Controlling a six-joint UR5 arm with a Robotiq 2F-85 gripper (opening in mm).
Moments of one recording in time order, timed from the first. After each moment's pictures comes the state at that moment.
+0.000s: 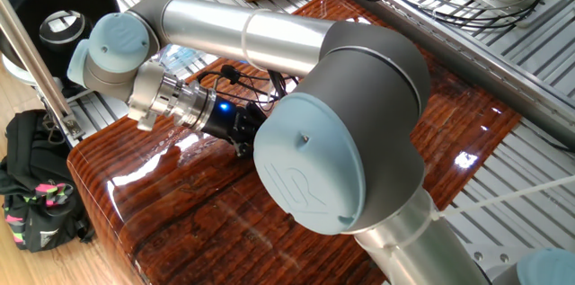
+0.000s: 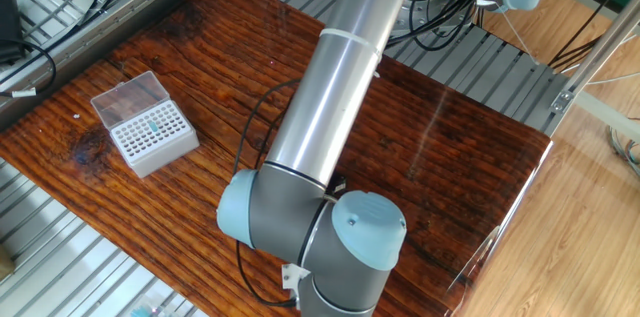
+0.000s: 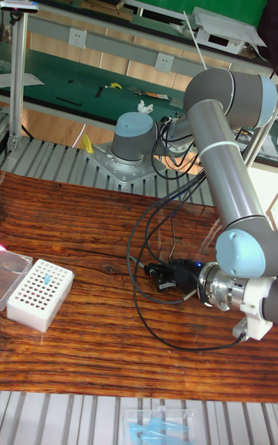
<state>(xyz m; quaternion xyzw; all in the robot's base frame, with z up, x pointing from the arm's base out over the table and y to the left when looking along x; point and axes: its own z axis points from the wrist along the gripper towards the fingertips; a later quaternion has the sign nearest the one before) 0.488 0.082 0.011 0.31 -0.81 0.21 0.45</state>
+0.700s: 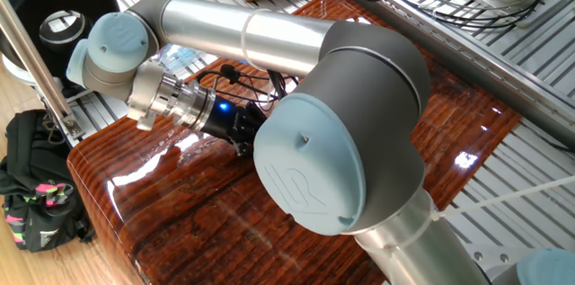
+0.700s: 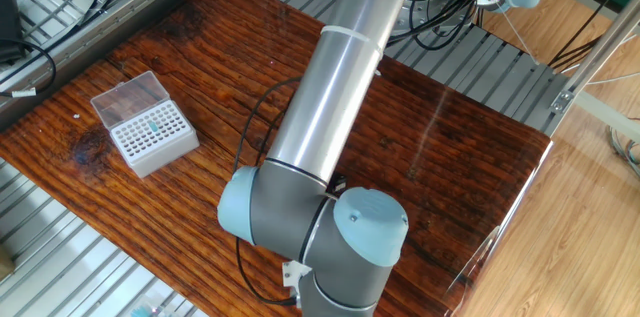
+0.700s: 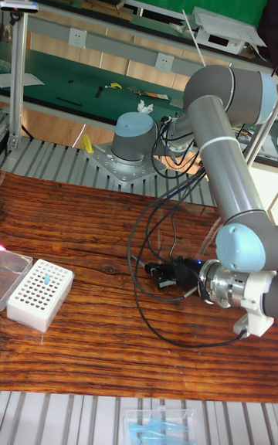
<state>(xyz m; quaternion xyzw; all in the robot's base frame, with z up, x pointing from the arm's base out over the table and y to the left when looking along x) 0.486 0.081 0.015 0.31 -0.82 0.21 0.44</state>
